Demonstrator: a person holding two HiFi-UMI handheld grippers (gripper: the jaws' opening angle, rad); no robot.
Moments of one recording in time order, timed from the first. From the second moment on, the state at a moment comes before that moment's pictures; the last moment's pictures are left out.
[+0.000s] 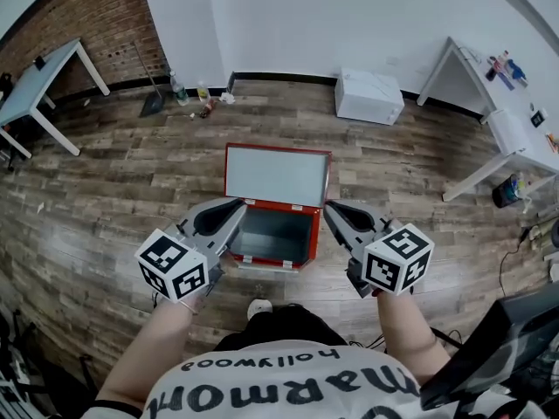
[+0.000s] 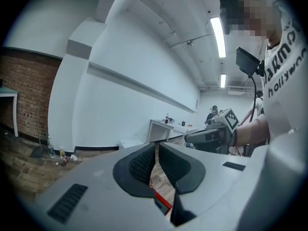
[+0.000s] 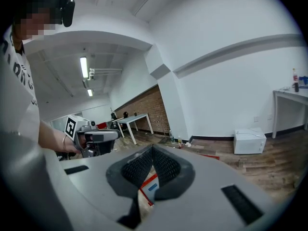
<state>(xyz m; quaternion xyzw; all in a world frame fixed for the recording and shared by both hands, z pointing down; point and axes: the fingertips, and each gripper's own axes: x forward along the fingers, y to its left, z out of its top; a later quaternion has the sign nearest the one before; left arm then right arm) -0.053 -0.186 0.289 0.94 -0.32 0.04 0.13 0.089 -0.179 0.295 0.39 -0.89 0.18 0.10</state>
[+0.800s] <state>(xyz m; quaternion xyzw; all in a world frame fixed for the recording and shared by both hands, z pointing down) -0.045 -0.202 0.301 0.95 -0.29 0.05 0.14 0.089 -0.178 0.309 0.41 -0.88 0.21 0.12</state>
